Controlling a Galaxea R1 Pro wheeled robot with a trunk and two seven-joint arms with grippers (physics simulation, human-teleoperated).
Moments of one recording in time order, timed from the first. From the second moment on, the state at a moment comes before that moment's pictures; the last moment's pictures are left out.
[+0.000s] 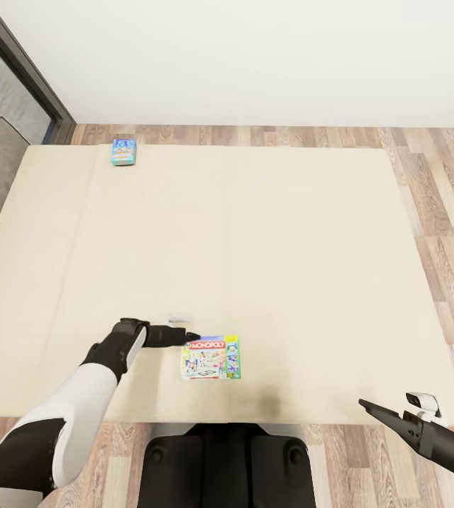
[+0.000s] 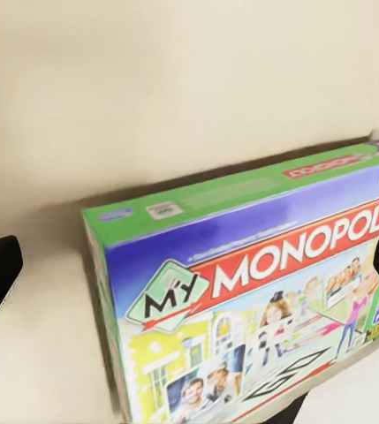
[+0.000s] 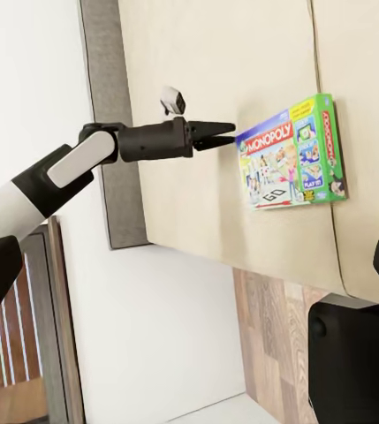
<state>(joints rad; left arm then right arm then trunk) -0.97 -0.04 0.14 -0.49 -0.18 0.62 -0.56 -0.12 -0.27 -0.54 -1.39 -0.25 0.81 1.54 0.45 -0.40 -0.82</state>
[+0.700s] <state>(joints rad) -0.93 -0.01 0.16 -0.49 -0.19 0.61 -0.54 -0.12 -0.27 -0.54 -1.39 -0.25 0.80 1.53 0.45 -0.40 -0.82</state>
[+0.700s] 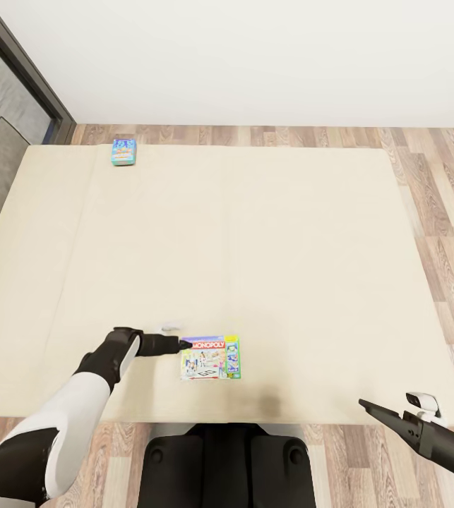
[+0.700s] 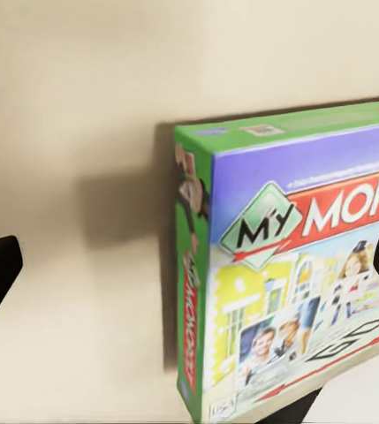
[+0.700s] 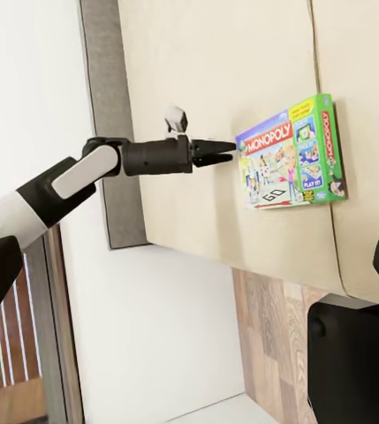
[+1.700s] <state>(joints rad) -0.93 -0.03 0.16 -0.52 -0.18 0.66 -0.43 -0.12 -0.22 -0.52 -1.30 -0.15 0.81 1.45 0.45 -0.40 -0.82</state>
